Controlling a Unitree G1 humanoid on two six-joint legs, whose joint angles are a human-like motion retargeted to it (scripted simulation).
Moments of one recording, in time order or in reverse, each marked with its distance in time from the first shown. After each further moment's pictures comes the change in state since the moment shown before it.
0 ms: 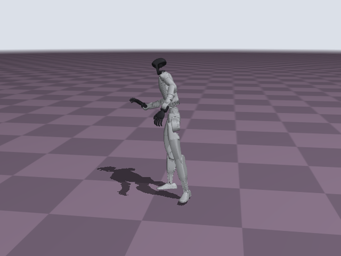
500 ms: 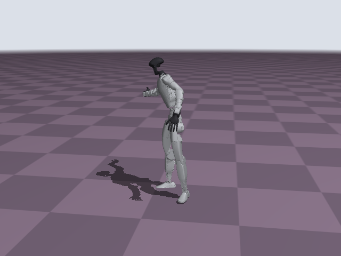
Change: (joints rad) left arm 0.047 0.070 0.127 0.053 -0.096 0.077 0.201; right arm 0.048 -0.393 -0.868 0.749 1.265 -0.077 -0.182; waist 0.049 -0.167 -0.022; left_leg -0.143 -0.040 -0.195 0.047 -0.082 0.020; right_leg -0.016 -0.121 -0.176 0.038 -0.029 0.000
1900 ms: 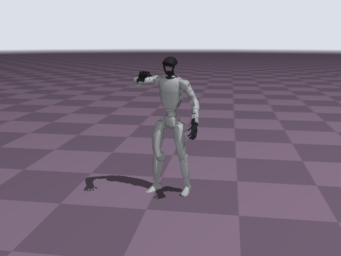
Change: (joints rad) left arm -0.247 0.024 -0.033 0.036 -0.038 -0.063 -0.094; right arm -0.860 0.085 1.458 -1.087 -0.819 -0.042 0.462; waist 0.303 -0.254 -0.126; left_leg 0.015 -0.111 -0.554 -0.014 -0.138 -0.049; right_leg -0.053 0.066 -0.030 0.041 0.073 0.000
